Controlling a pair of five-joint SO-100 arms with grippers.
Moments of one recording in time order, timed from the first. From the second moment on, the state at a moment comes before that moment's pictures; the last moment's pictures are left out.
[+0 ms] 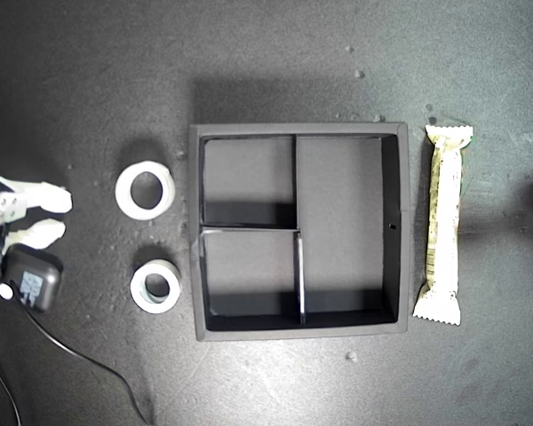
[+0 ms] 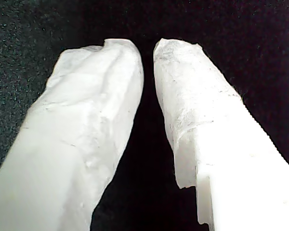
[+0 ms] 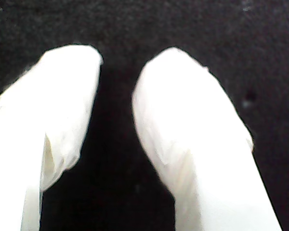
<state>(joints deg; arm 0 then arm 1) 9.2 191.4 176.3 77.8 -83.8 -0.4 191.7 178.3 76.7 88.4</state>
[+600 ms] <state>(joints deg) 12.8 191.3 176.0 53.5 -85.3 5.7 191.7 178.3 56.9 93.2</state>
